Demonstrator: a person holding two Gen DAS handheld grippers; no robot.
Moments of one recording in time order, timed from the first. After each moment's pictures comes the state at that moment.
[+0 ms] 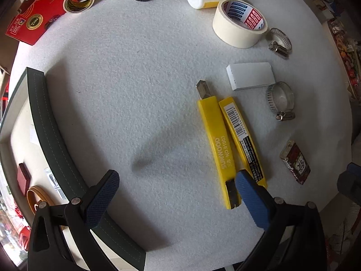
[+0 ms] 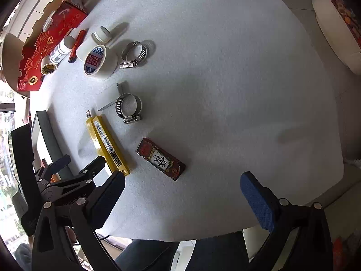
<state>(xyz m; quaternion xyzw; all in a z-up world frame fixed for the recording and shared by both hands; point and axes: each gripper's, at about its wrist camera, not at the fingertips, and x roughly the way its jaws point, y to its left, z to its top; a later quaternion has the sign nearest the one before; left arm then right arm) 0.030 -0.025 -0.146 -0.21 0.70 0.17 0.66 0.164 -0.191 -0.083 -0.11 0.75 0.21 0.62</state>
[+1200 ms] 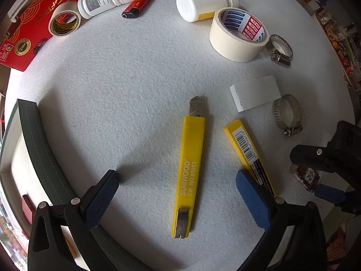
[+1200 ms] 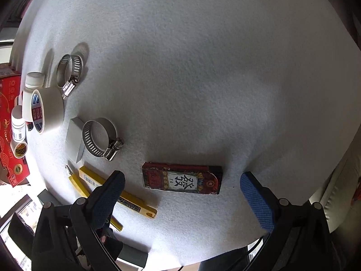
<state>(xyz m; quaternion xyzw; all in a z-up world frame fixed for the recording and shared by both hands) 0.078 -0.035 -0.152 -0.16 0.68 0.15 0.70 0.149 -0.179 -0.166 0.09 0.80 0.00 0.59</state>
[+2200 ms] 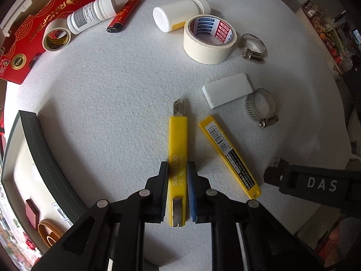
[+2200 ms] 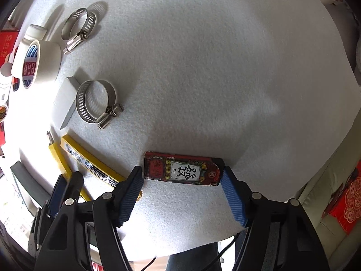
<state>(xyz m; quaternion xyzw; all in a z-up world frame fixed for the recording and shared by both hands) 0.048 -0.041 -0.123 -0.17 0.67 0.11 0.71 0.131 -0.148 -0.160 -0.03 0.82 0.02 0.57</state>
